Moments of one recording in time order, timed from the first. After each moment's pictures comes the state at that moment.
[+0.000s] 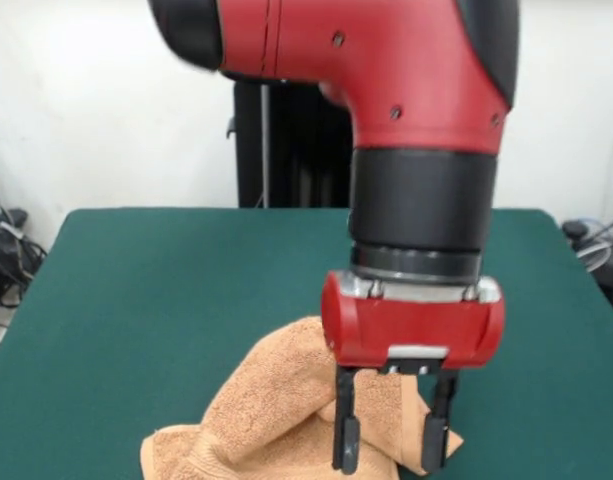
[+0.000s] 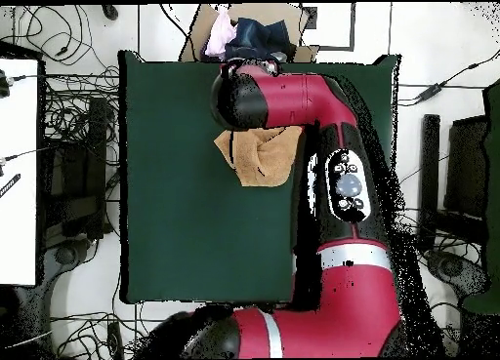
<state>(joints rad) -0.30 -0.51 0.26 1.17 -0.36 0.45 1.65</state>
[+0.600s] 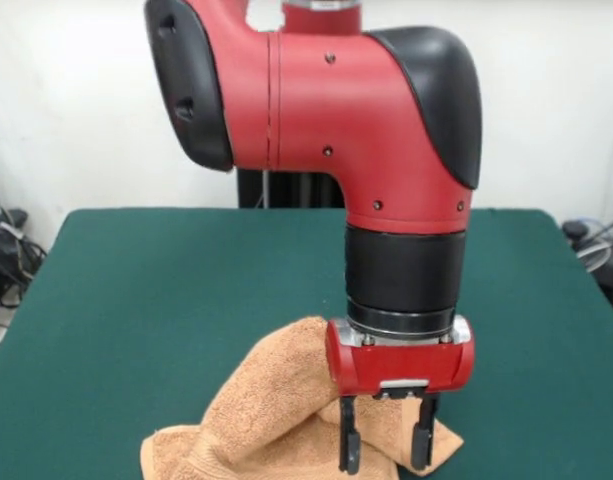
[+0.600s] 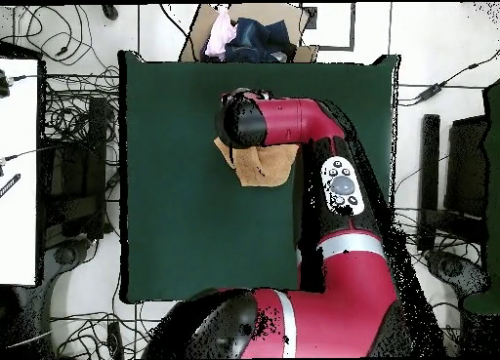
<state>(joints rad) -0.32 -0.44 0.27 1.25 -0.36 0.44 1.65</state>
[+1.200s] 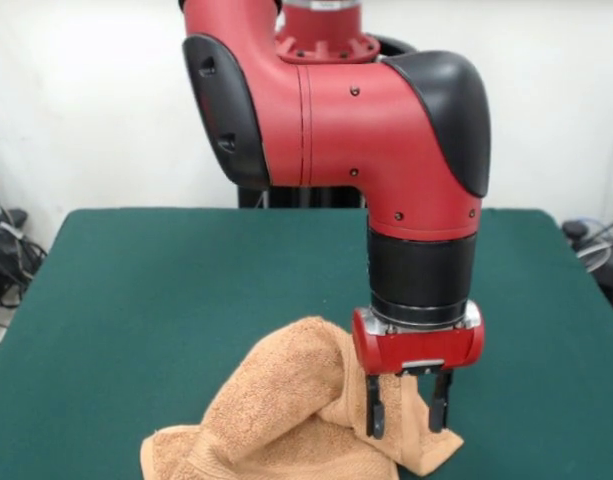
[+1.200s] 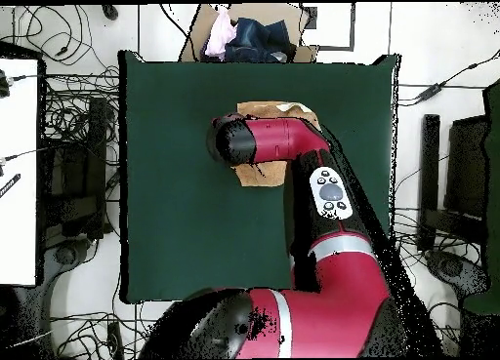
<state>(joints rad) -0.31 -0.44 0.27 1.36 -0.35 0.44 1.65</state>
